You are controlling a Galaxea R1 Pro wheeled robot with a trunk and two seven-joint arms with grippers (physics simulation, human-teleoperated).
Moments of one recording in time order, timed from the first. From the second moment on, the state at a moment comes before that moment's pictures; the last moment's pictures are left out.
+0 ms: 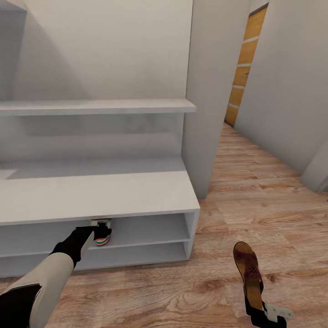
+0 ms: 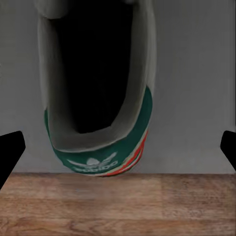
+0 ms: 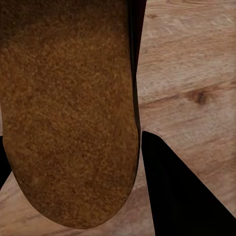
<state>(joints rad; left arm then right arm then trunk) -0.87 0.09 0.14 -0.39 -0.11 0.38 -0.03 -0.31 -0.13 -0.41 -0.28 0.11 -0.55 0.06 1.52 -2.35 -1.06</state>
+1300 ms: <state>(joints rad) -0.35 0.10 0.14 -0.39 -0.01 -0.15 -0.05 -0.31 -0.12 -0.41 -0.28 0.11 -0.55 0.06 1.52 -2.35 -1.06</state>
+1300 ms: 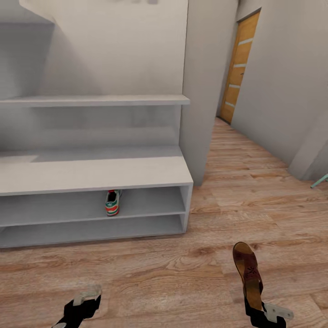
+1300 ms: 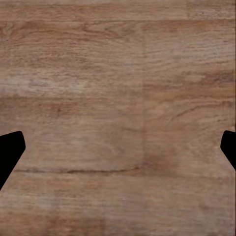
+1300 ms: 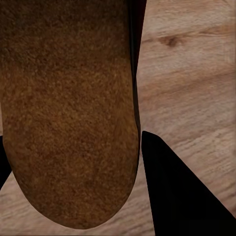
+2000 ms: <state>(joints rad) -0.23 0.12 0.14 -0.33 0.06 -0.35 -0.05 -0.31 -0.12 -0.40 -0.27 0.11 -0.56 0.06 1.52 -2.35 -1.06</state>
